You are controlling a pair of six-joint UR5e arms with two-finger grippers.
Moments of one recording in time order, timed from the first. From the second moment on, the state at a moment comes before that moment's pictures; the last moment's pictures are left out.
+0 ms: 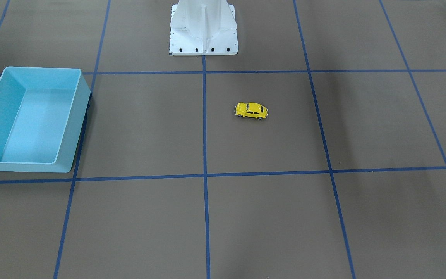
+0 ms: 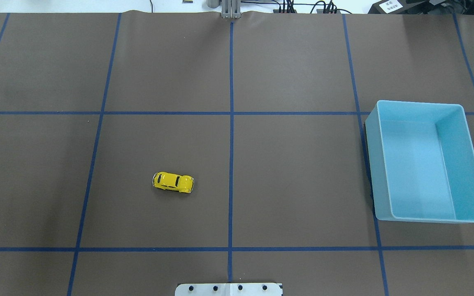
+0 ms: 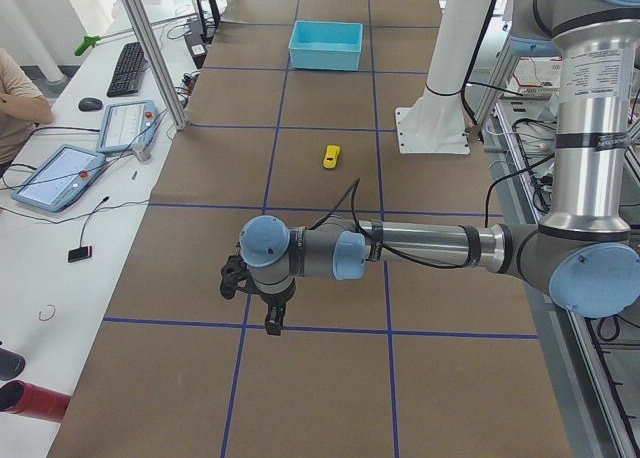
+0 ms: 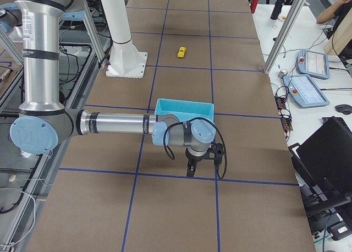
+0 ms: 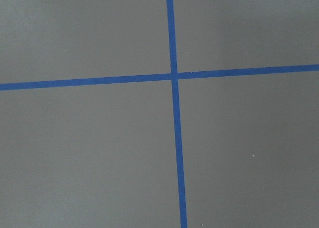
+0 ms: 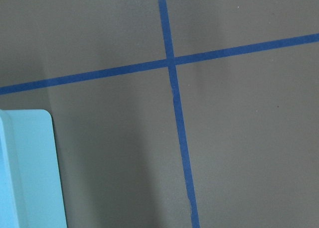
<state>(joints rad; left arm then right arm) -1.58 -1.54 -1.65 -1.56 -2.40 0.06 1.49 -1.63 1.63 -1.57 2.38 0.18</state>
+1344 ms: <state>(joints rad) -0.89 -1.64 -2.10 -1.72 -2.19 0.05 1.49 -1.63 1.62 -1.58 2.31 0.12</state>
